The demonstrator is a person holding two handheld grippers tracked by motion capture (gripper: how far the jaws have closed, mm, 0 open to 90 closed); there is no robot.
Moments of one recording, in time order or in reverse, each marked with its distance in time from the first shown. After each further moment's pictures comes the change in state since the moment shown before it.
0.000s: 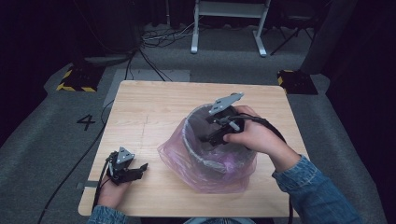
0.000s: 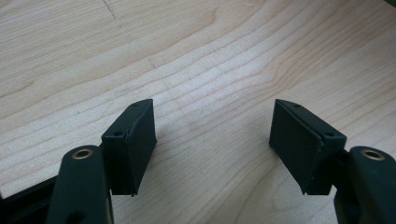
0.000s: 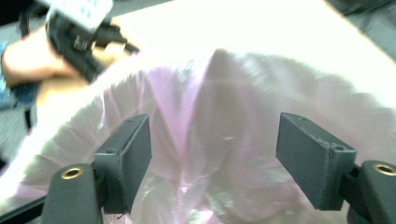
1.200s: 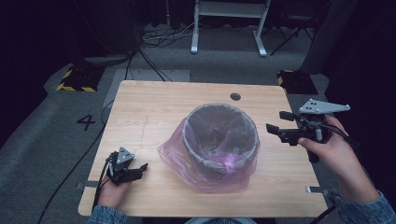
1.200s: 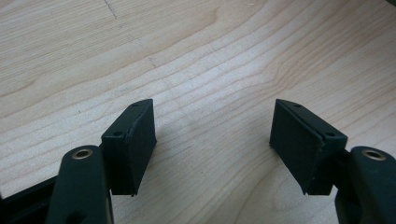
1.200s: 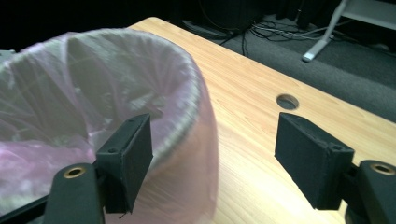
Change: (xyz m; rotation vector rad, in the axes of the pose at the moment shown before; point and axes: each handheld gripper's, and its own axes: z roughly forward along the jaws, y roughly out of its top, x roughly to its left) left arm -0.001 0.000 0.000 0.001 0.004 -0.005; right arm -0.034 -0.111 -0.148 -0.215 -0.335 0.279
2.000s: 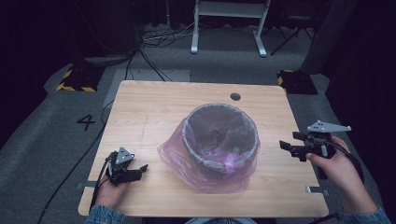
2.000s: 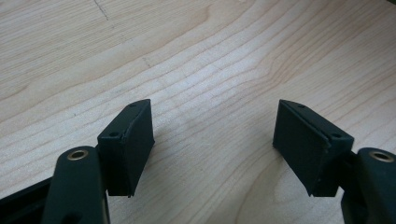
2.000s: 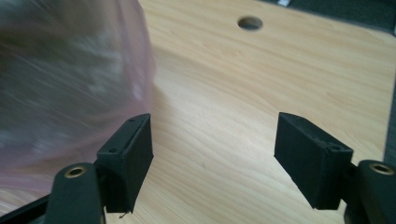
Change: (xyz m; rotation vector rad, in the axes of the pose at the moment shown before) left arm 0.004 -0.001 -0.001 0.003 -0.034 0.035; right arm -0.043 -0.089 0.008 0.123 -0.097 0.125
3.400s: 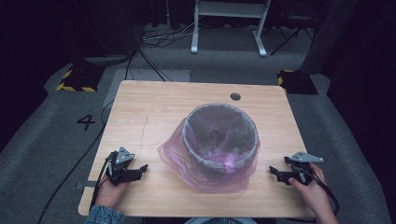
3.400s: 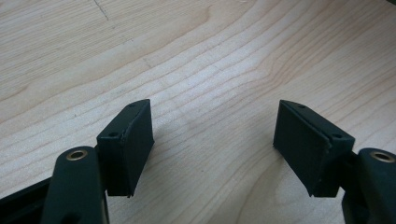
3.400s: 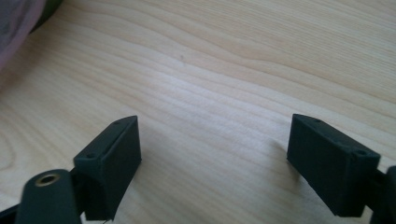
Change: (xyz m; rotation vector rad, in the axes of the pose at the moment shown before) left arm 0.001 0.001 0.000 0.001 0.001 0.004; right arm -0.006 -0.118 0.075 0.057 -0.073 0.004
